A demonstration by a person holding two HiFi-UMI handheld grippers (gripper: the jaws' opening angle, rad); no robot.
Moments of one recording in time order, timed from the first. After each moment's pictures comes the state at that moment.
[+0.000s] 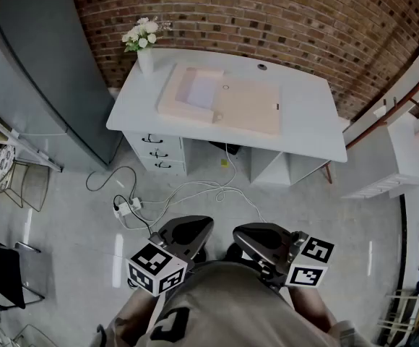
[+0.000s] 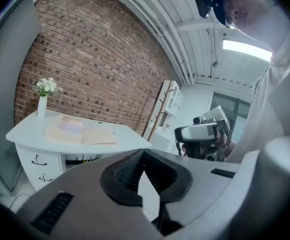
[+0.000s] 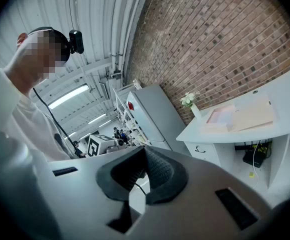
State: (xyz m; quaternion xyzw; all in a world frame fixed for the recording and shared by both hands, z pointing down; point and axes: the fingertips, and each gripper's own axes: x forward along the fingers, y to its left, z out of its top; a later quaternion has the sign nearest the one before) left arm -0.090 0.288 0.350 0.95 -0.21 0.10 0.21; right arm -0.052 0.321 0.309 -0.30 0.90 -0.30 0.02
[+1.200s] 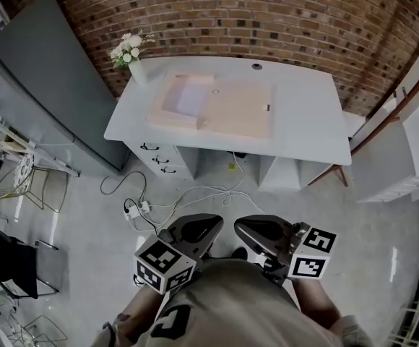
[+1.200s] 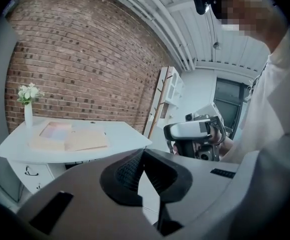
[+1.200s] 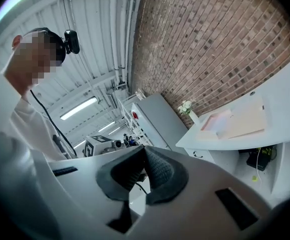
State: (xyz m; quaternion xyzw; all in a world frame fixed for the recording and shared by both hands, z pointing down) left arm 0.054 0.288 0.339 0.94 -0.23 0.16 0.18; right arm 0.083 0.304 0.303 -0.25 0.91 -0.31 0.07
